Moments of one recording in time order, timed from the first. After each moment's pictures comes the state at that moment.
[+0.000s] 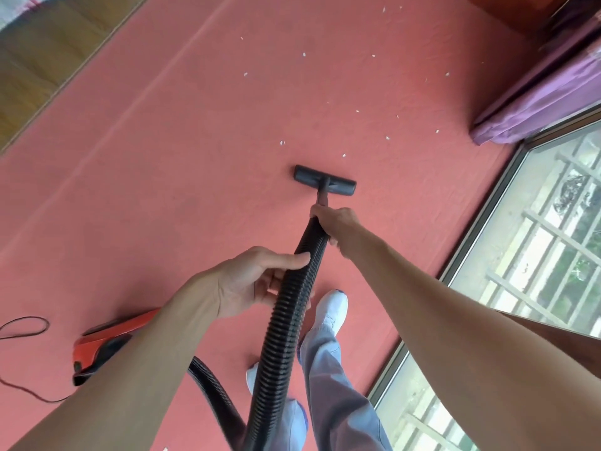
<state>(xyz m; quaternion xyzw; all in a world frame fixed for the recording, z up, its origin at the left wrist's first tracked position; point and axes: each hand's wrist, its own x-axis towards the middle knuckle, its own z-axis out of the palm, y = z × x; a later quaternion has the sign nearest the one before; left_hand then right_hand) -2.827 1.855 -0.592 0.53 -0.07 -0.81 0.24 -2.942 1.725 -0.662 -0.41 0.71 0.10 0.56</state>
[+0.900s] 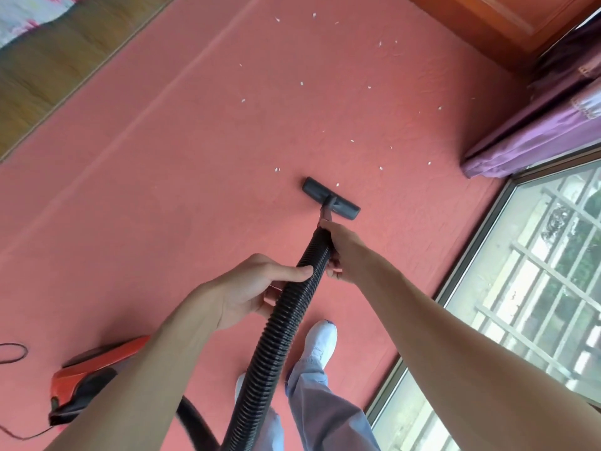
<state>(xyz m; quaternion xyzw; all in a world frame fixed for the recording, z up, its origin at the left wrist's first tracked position) -2.809 1.785 -0.583 0.58 -0.12 -0.77 0.24 -2.939 1.664 -0.663 -0.24 0.72 0.07 0.65</state>
